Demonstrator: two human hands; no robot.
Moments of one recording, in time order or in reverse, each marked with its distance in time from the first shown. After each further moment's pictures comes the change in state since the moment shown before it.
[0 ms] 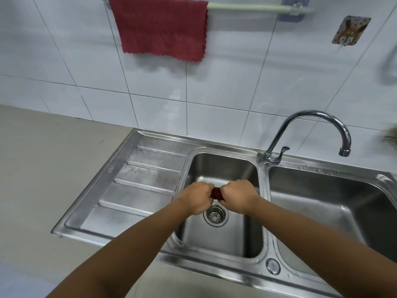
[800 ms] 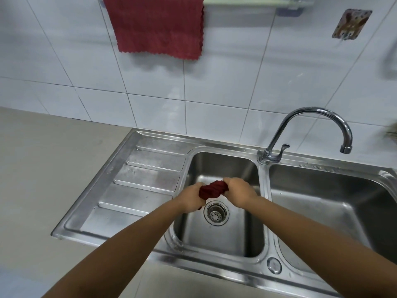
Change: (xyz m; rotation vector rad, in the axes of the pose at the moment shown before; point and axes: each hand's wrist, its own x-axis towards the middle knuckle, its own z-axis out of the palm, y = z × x) left_hand 0.000 -0.020 0.010 -0.471 -0.120 -0.268; right_hand 0.018 0.010 0.029 0.532 0.018 0.271
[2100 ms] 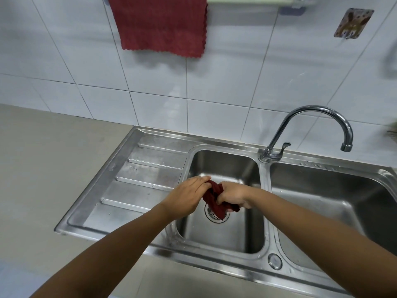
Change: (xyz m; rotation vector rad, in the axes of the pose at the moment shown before) left_hand -0.024 -0.024 -0.011 0.690 0.400 0.812; right_hand -0.015 -0.031 -0.019 0.637 -0.542 0.203
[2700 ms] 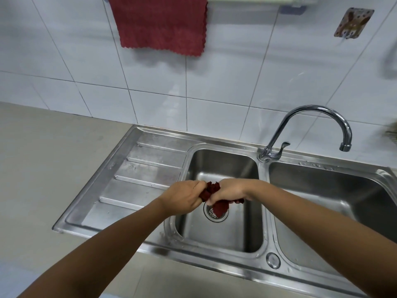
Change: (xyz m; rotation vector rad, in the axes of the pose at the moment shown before) left_hand 0.004 -0.001 -0.015 -0.075 -0.197 -0.103; right_hand -0.019 -0.026 -0.007 -0.364 -0.093 -0.015
